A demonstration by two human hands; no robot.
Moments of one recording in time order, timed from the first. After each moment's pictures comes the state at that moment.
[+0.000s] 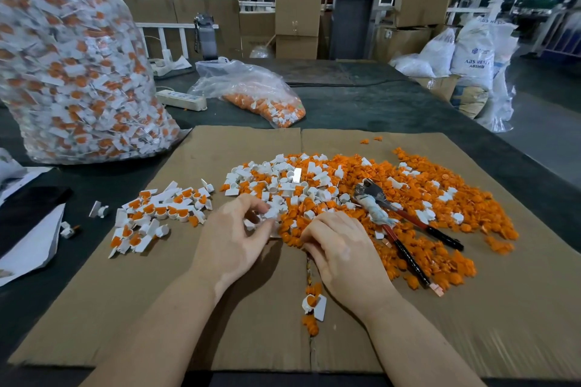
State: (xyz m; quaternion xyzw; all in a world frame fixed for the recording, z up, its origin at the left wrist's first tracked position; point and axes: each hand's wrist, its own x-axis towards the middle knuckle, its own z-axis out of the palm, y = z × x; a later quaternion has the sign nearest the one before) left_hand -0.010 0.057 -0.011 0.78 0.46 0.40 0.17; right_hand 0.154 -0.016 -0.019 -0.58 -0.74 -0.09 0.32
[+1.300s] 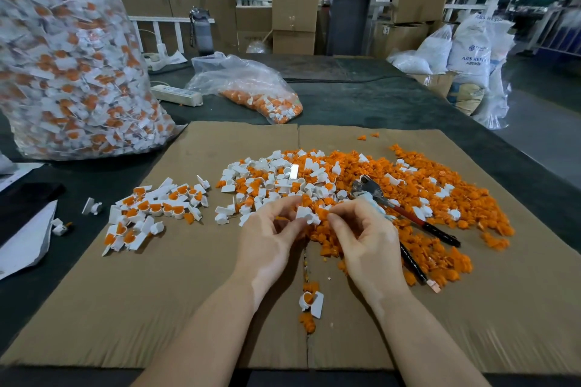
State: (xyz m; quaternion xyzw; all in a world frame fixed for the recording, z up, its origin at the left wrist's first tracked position) left_hand 0.035 0.039 -0.017 0.68 0.44 0.42 0.41; right_hand 0.166 -0.018 -0.019 -0.60 -0.57 0.08 0.57
